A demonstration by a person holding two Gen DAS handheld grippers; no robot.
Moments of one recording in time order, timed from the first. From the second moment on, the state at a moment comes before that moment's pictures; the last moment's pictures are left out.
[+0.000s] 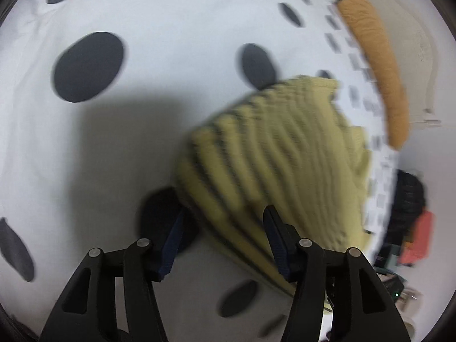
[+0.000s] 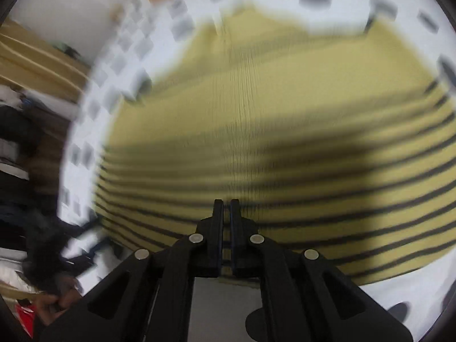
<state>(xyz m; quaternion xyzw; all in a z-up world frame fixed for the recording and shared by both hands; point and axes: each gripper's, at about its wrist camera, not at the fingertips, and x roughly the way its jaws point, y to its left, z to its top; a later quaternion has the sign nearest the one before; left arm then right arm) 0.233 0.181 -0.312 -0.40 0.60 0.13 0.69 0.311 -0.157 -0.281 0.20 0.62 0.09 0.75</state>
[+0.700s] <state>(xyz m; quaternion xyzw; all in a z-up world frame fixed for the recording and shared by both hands) 0.213 0.172 -0.313 -0.46 0.59 0.08 0.65 0.332 -0.085 -0.264 0.17 0.62 0.13 0.76</state>
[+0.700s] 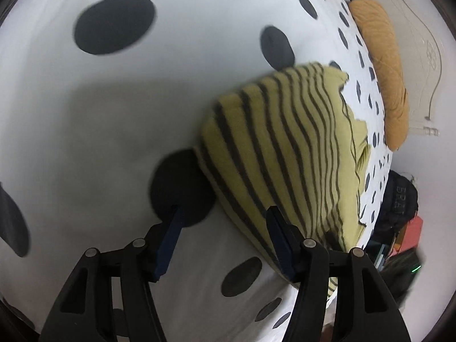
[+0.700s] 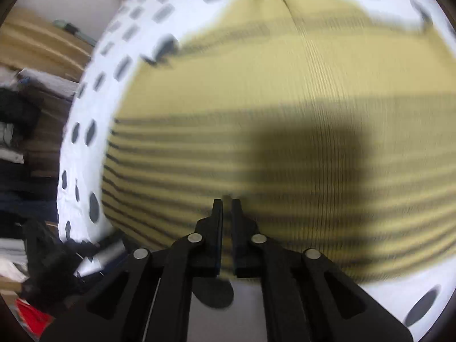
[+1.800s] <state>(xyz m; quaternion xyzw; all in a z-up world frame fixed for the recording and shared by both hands) 0.263 0.122 -0.308 -0.28 0.63 0.11 0.72 0.303 -0.269 -0.261 0.25 0.58 0.00 0.77</state>
